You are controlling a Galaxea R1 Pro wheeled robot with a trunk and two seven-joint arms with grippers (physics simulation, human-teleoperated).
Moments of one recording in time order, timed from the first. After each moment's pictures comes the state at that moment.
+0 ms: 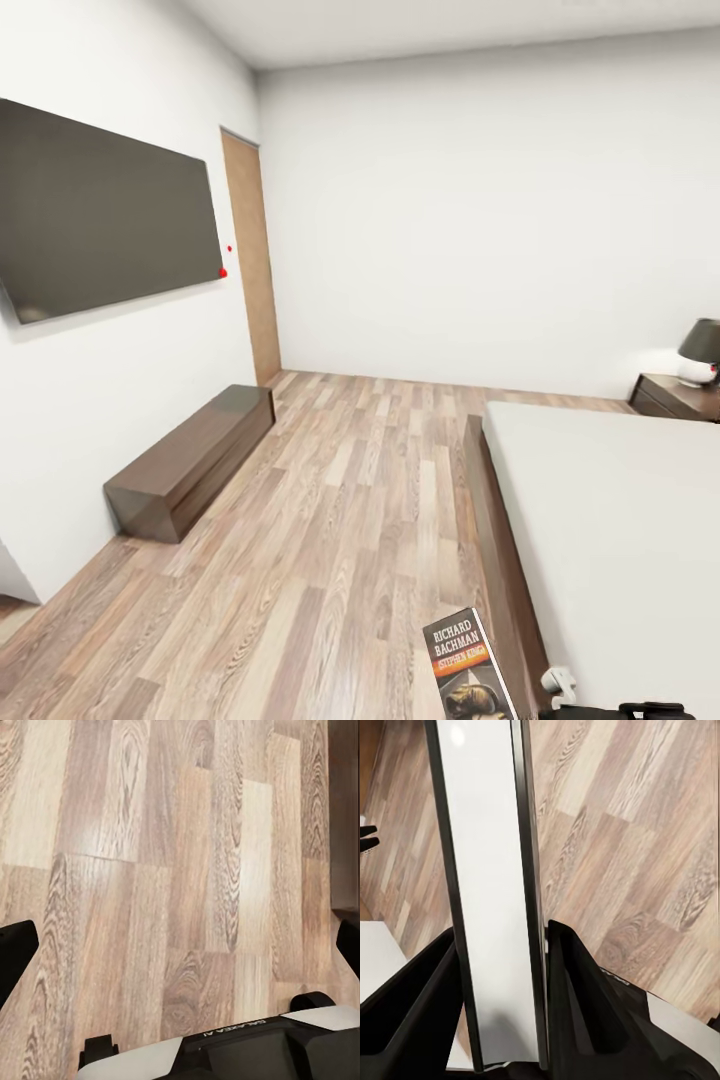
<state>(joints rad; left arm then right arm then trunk) -0.37 0.08 0.20 -0.02 -0.14 -0.22 -0.38 -0.36 -0.33 0.05 -0.41 -0.08 0.34 1.09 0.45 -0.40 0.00</state>
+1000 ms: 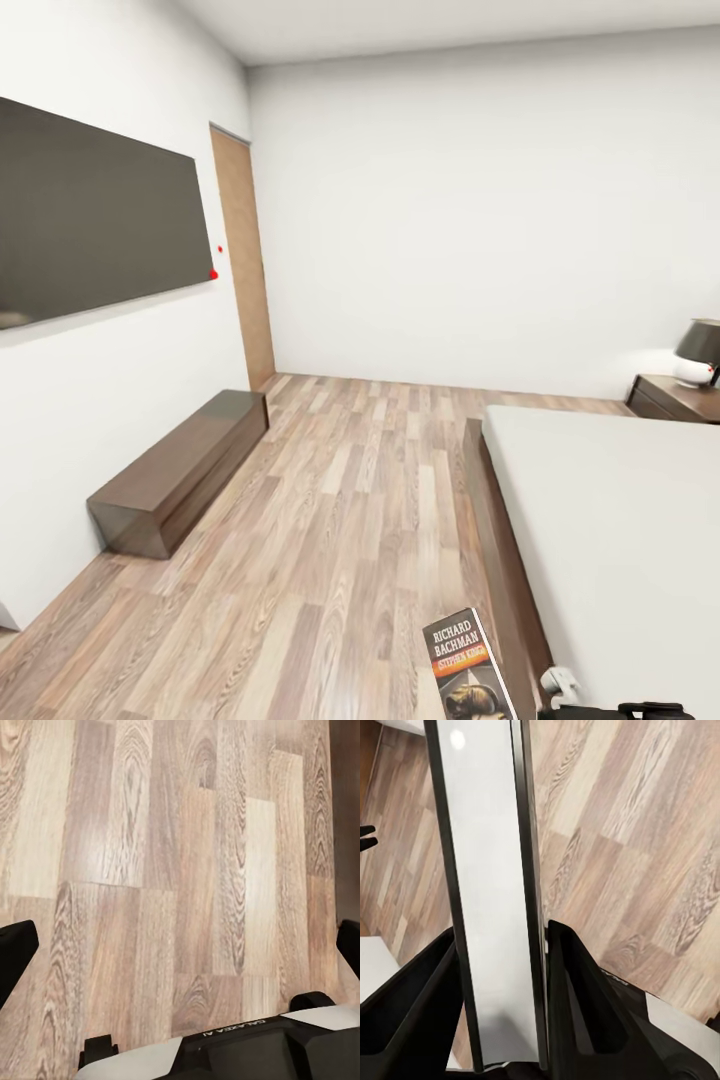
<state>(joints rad) -0.37 0.08 0.20 -0.02 -0.14 -0.22 -0.39 -0.36 -0.33 0.05 -0.41 -0.08 0.34 1.08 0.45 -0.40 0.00</state>
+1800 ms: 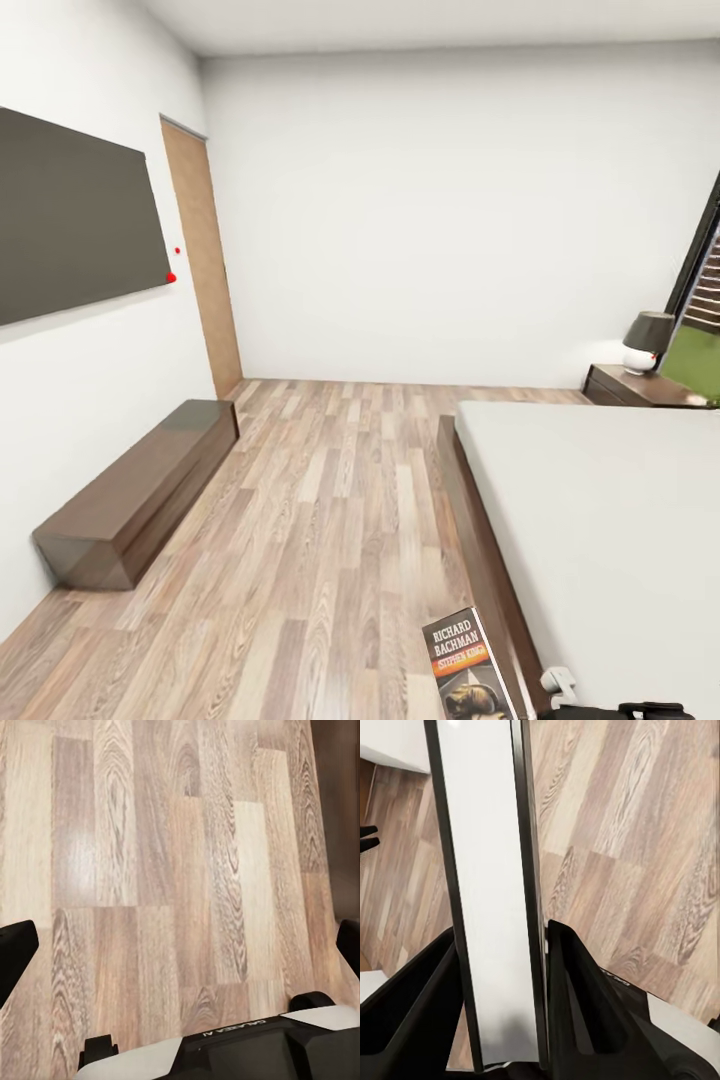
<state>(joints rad) -0.37 0.08 0.20 -0.02 -0.14 -0.22 -0.39 -0.36 -0.33 0.05 -0.41 -0.08 0.34 1.09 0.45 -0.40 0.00</state>
